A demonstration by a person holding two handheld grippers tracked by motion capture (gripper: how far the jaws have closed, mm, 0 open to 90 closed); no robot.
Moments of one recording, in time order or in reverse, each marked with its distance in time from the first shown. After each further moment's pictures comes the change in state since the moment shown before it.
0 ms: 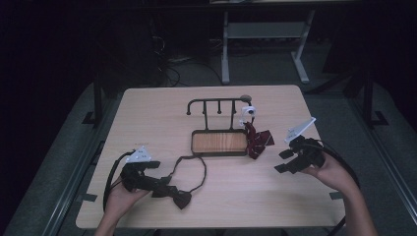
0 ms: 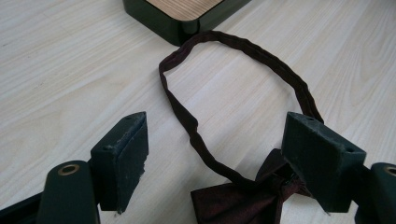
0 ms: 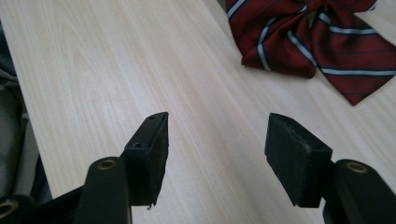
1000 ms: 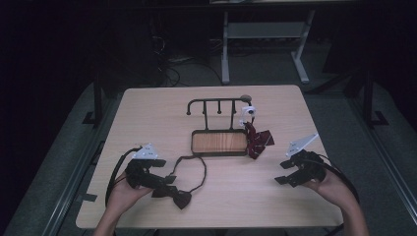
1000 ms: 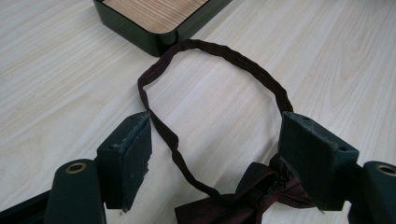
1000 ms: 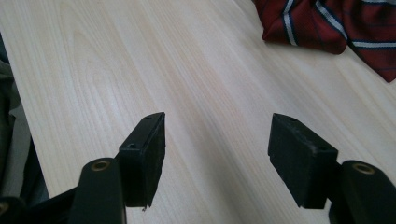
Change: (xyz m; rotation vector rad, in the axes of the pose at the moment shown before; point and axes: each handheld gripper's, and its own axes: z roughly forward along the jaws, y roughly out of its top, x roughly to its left) left arm -0.009 0.022 0.002 0.041 -0.041 0.051; right arm 0.020 -0.027 0.015 -0.028 -0.026 0.002
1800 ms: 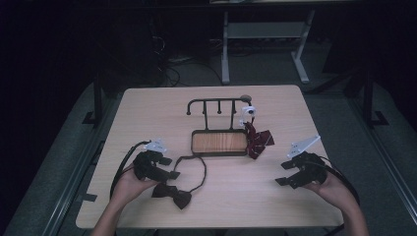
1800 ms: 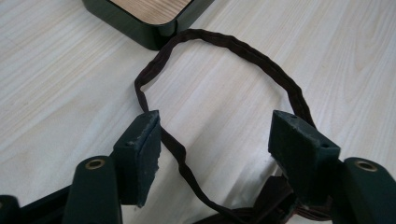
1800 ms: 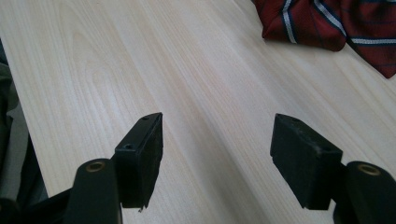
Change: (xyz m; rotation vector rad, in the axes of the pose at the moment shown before) left arm 0.016 0.018 0.023 0.123 -0.045 0.010; right arm 0.003 -0.005 -0.001 -0.019 -0.008 0.012
